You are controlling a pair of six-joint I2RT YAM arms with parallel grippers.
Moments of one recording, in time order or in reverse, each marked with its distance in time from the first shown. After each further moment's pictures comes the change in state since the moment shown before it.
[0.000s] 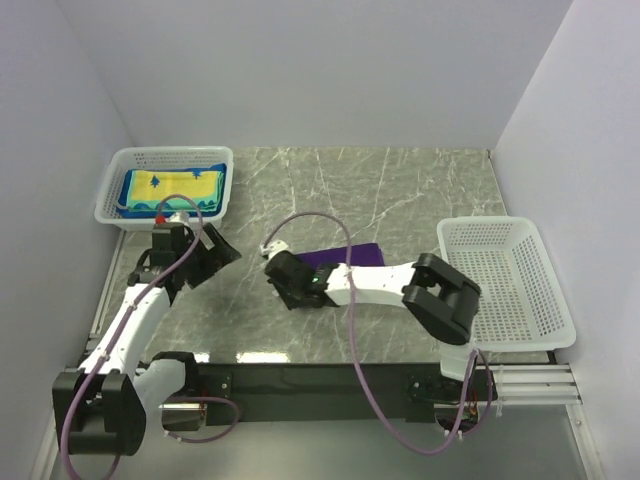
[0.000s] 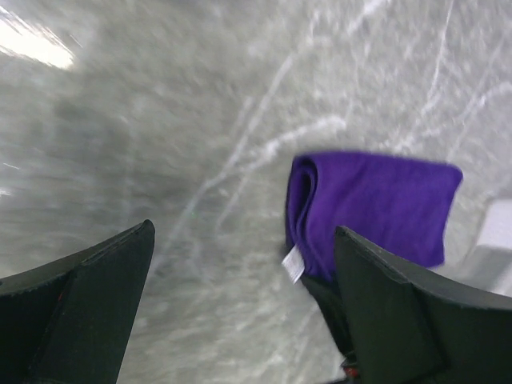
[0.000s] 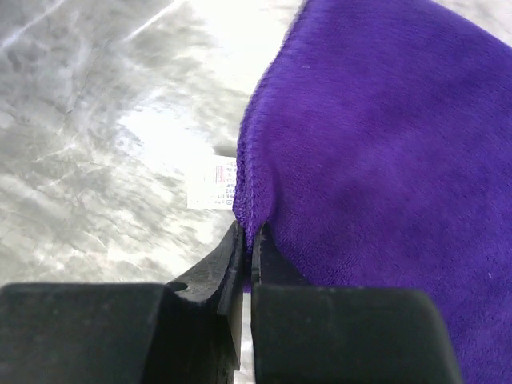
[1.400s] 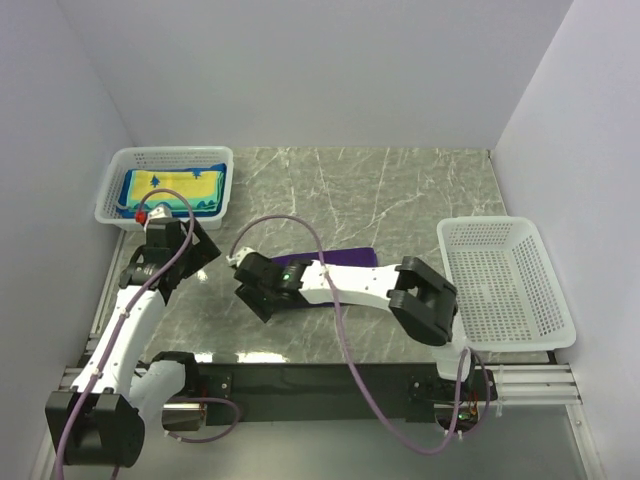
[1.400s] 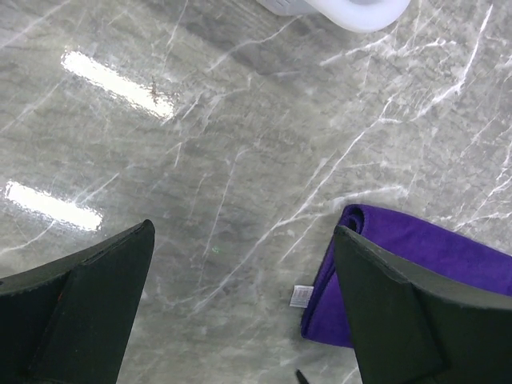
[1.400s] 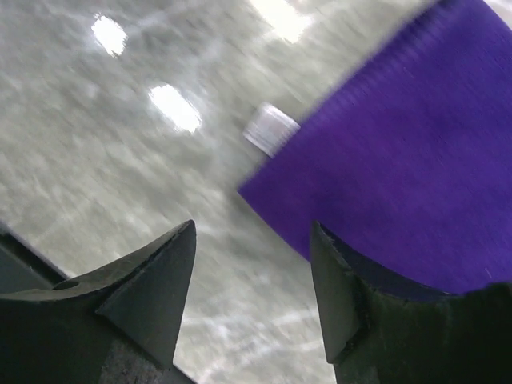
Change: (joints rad) left arm -0.021 -0.050 0.078 -0.134 -0.306 0.014; right arm 0.065 0.071 0.263 -0.266 -0.067 -0.077
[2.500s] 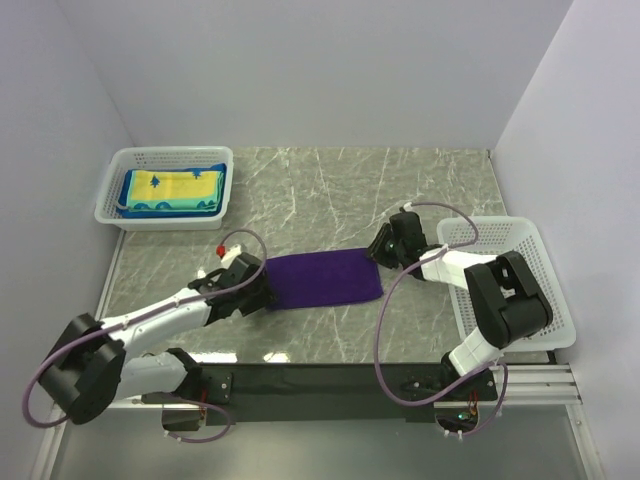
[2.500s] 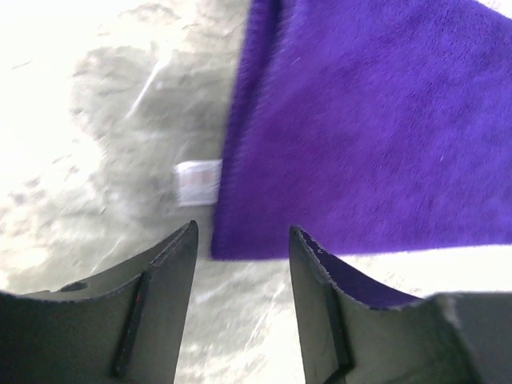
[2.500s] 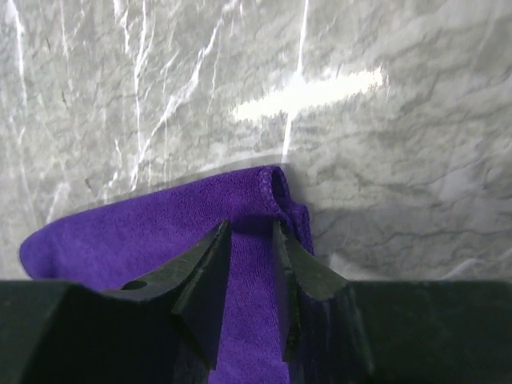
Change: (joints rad) left arm -0.630 0.248 -0.209 0.271 -0.069 -0.428; right arm -0.826 -0.381 -0.793 0.654 -0.241 0.513
